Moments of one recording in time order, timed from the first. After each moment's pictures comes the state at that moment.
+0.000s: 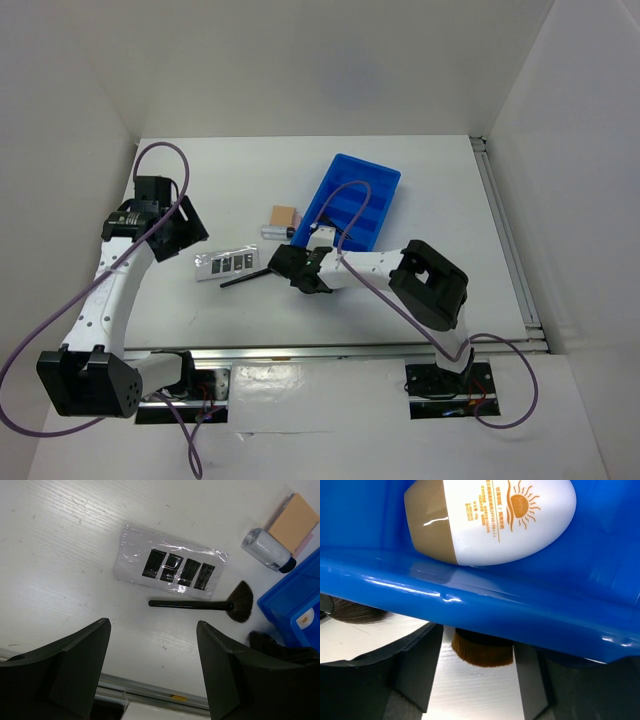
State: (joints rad) left arm 0.01 1.18 1.15 -0.94 -0.09 -0.52; right arm 1.04 1.95 1.27 -0.57 0.61 1.16
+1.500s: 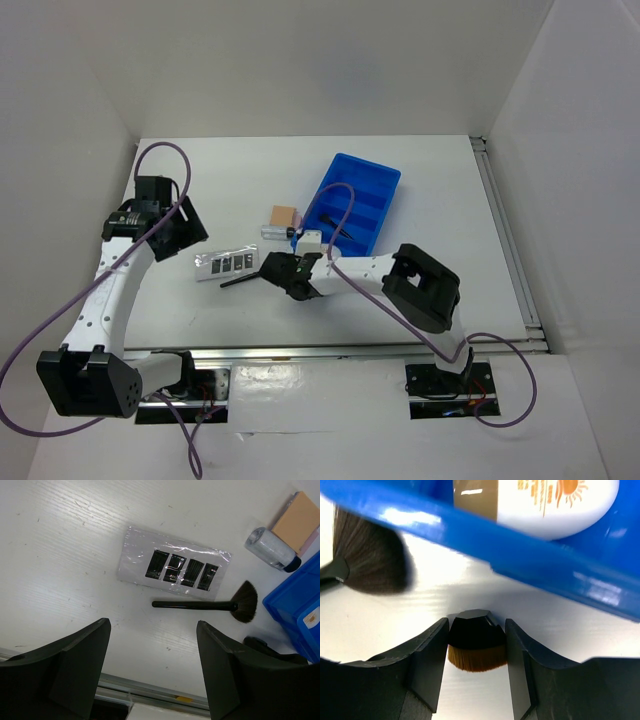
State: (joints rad) left arm 0.00 1.18 1.15 -0.94 -0.10 -0.50; right arm 1.10 1.99 1.32 -0.59 0.62 1.09
